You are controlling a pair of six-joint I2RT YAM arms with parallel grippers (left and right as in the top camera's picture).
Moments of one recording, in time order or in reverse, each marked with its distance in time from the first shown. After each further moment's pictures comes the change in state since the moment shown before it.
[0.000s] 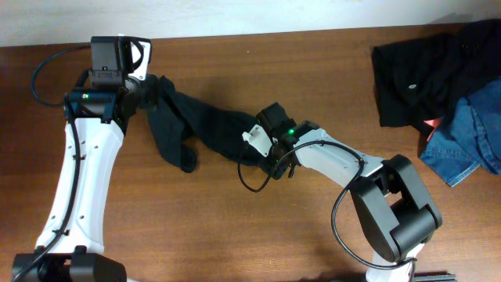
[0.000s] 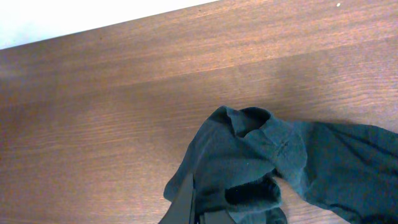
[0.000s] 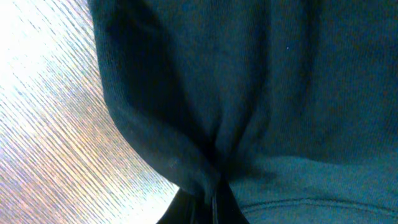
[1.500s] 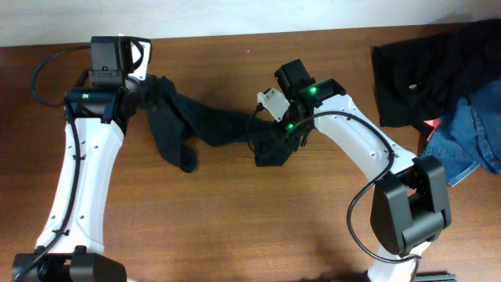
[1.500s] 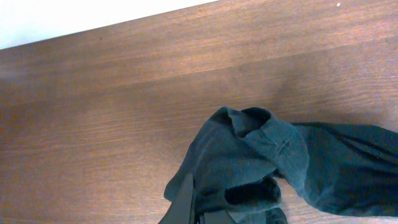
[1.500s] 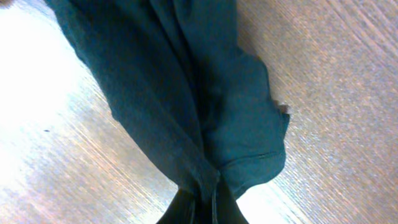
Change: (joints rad) left arm 0.000 0.000 0.000 0.000 0.000 0.000; right arm -0.129 0.000 0.341 -0.349 -0.069 0.023
